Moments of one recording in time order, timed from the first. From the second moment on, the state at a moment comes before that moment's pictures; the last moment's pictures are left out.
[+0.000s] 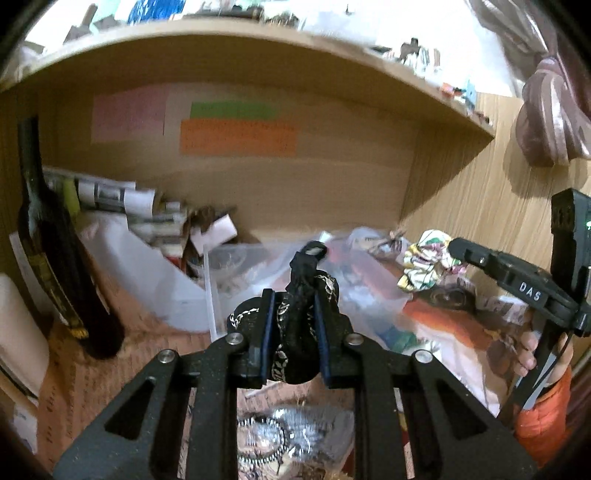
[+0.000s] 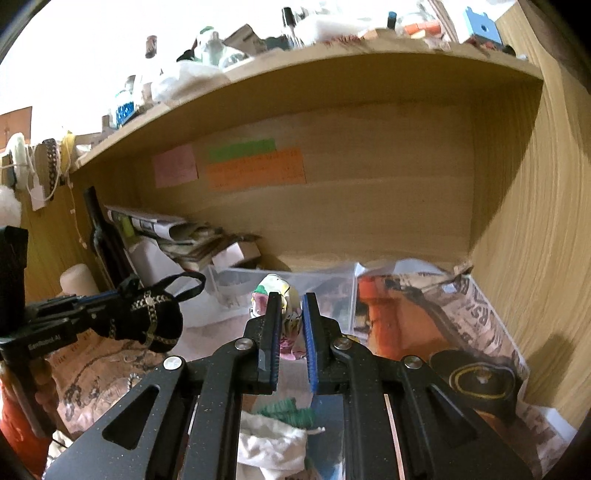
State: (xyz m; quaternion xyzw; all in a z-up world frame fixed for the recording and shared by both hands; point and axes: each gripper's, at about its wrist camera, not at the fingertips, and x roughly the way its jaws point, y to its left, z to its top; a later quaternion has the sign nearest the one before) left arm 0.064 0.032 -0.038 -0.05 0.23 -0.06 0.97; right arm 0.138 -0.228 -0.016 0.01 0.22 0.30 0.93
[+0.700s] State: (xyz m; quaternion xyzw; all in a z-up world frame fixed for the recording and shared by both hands) left arm 0.162 0.048 -0.038 -0.04 0.25 -0.04 0.97; right arm 0.193 -0.180 -0.028 -0.03 0.25 0.31 0.92
